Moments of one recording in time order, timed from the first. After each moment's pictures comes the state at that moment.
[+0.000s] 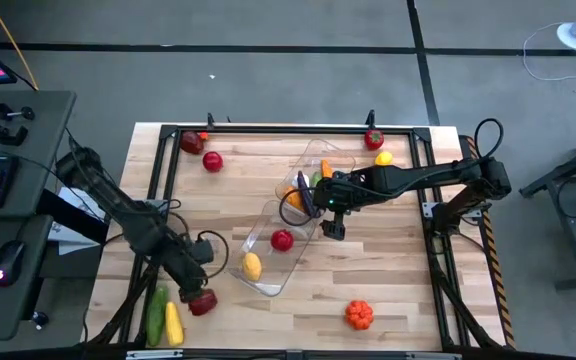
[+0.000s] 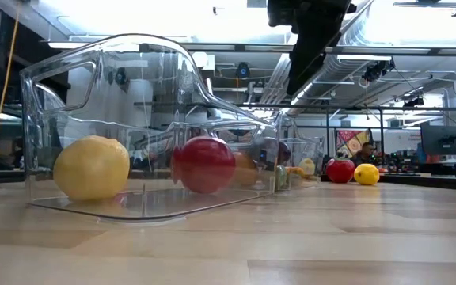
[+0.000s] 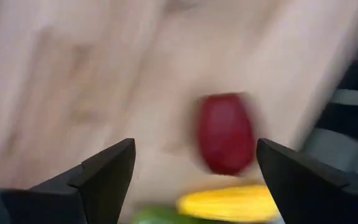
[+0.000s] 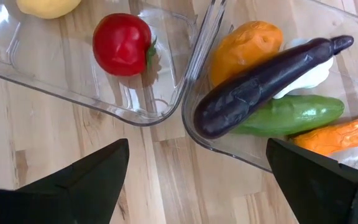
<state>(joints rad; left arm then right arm) -0.71 1.29 1.00 -0.99 0.01 -1.12 0.05 1.58 1.35 -0.88 0.09 0.20</state>
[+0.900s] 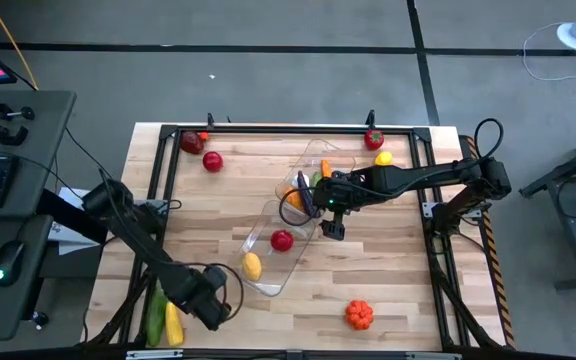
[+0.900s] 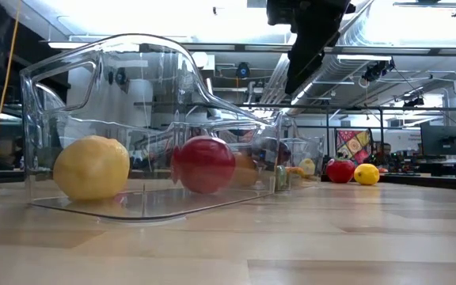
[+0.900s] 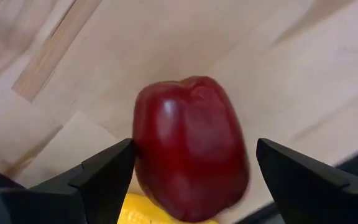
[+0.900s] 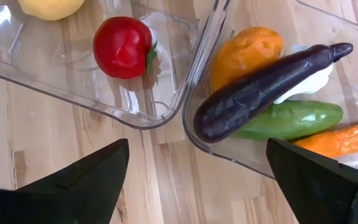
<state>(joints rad) -0.78 1.76 1.18 -0.98 0.10 -1.58 0.05 1.58 1.35 -0.87 0.09 0.18</state>
